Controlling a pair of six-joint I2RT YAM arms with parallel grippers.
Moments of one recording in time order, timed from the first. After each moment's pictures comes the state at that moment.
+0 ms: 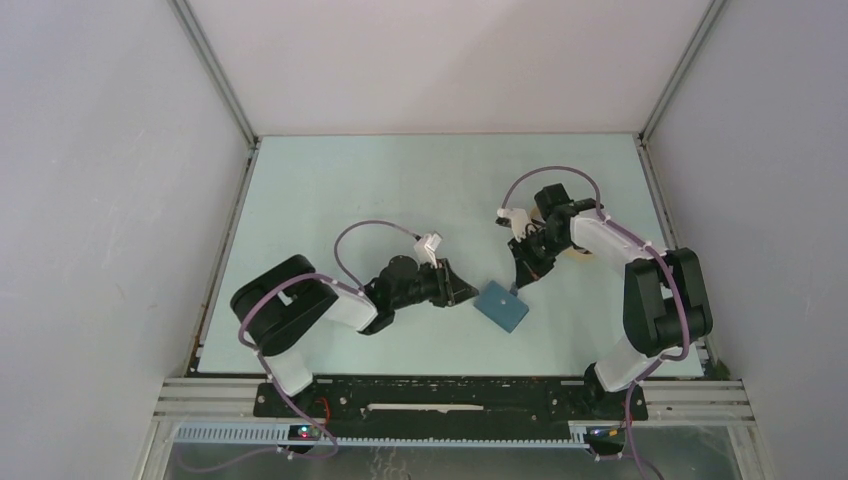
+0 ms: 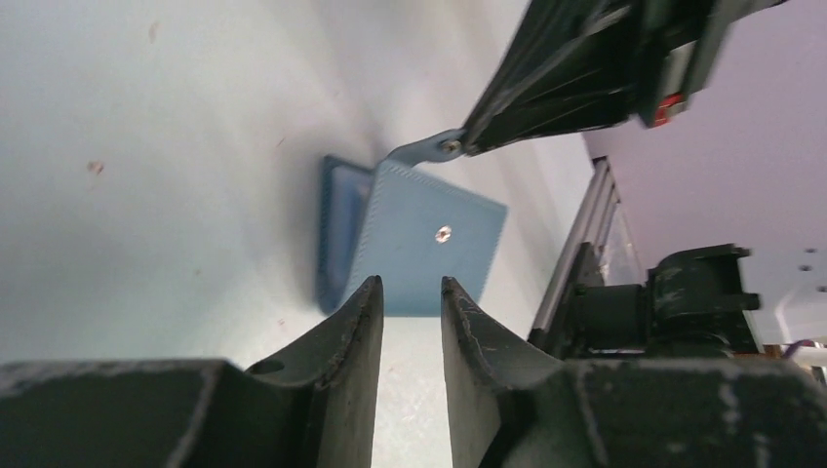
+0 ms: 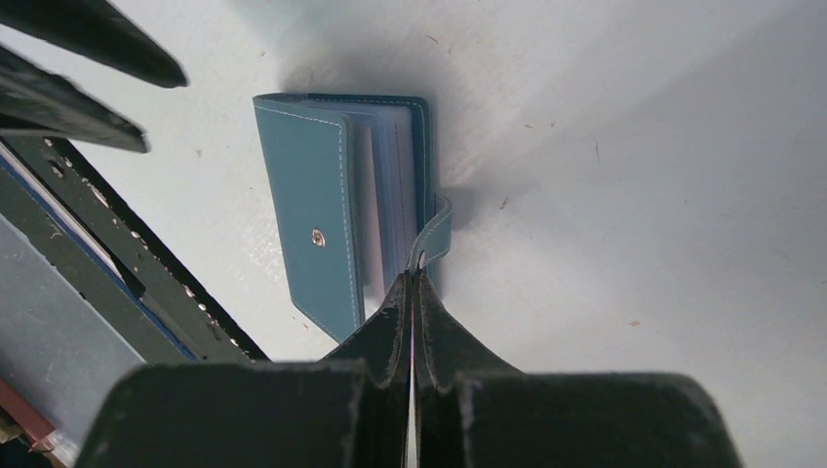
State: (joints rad) left arm -0.84 1.74 0.51 0.92 0.26 -0.86; right arm 0.27 1.63 1.07 -0.82 -0.52 -0.43
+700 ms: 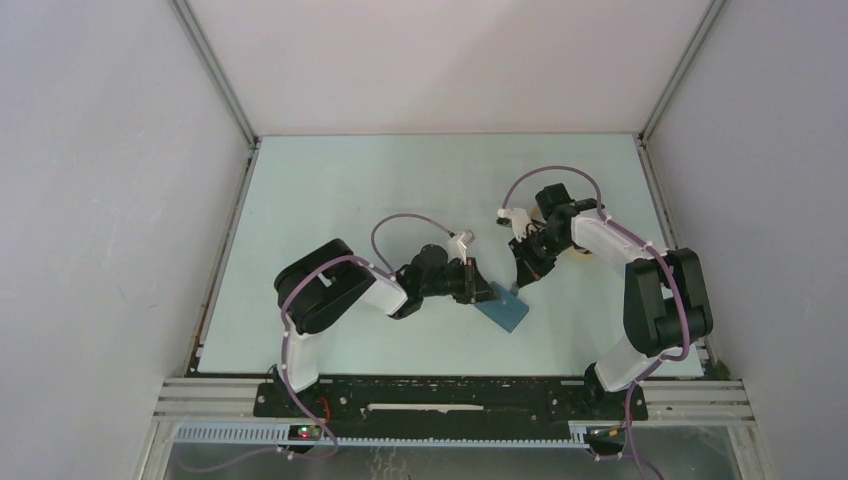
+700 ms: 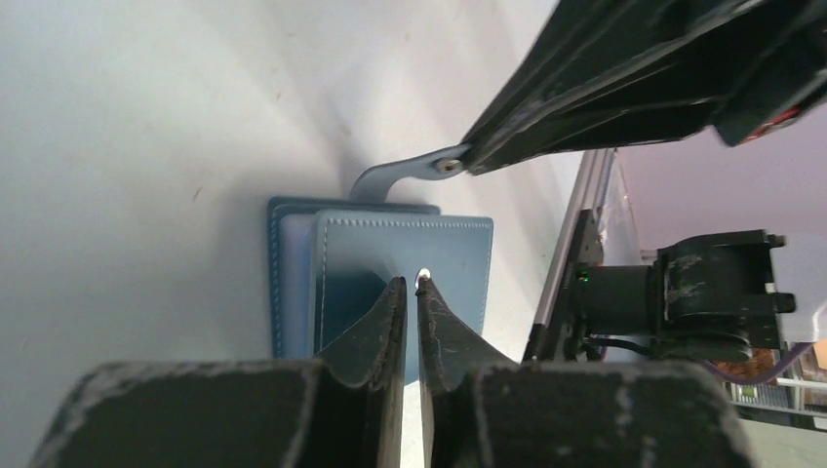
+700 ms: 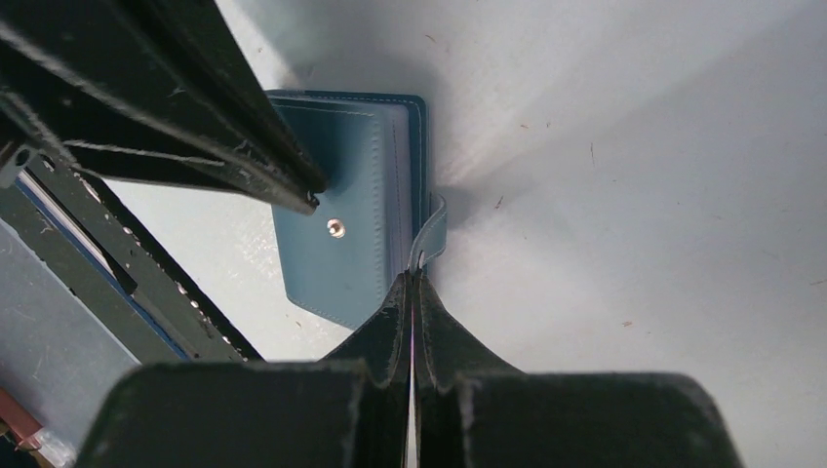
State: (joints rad) left arm -0.86 1.97 0.77 0.86 0.42 -0.86; right arm 0.26 1.63 1.07 -0.82 -0.51 -0.45
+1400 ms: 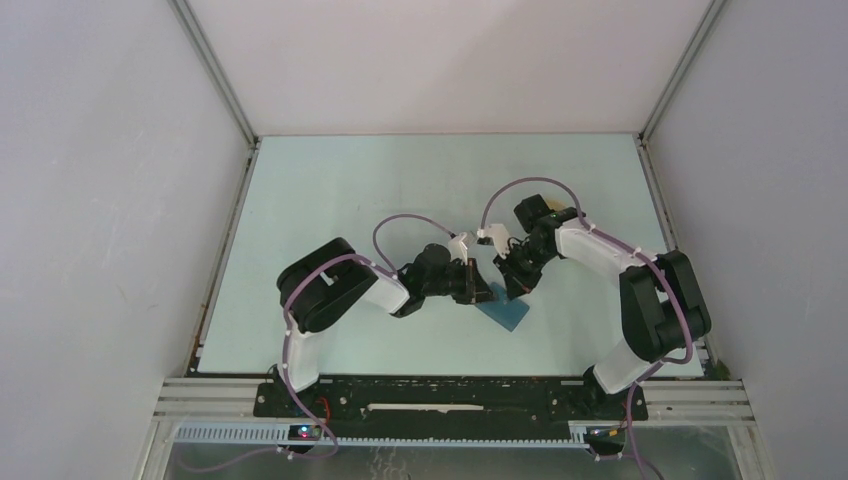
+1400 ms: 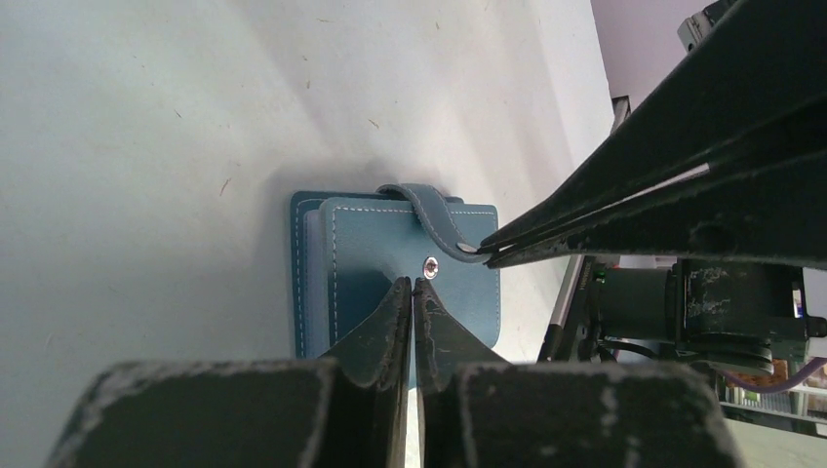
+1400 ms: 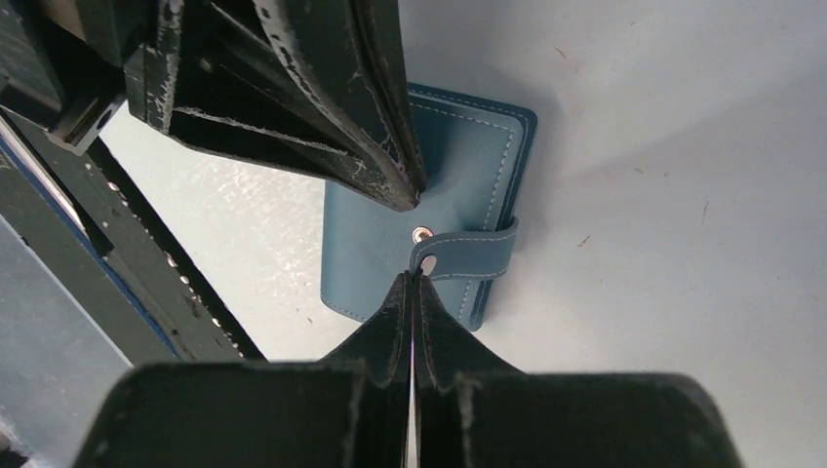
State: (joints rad) left arm -0.87 1.99 0.80 0.79 0.41 -0.85; right arm 0.39 1.61 1.04 -0.82 -0.50 -0.53
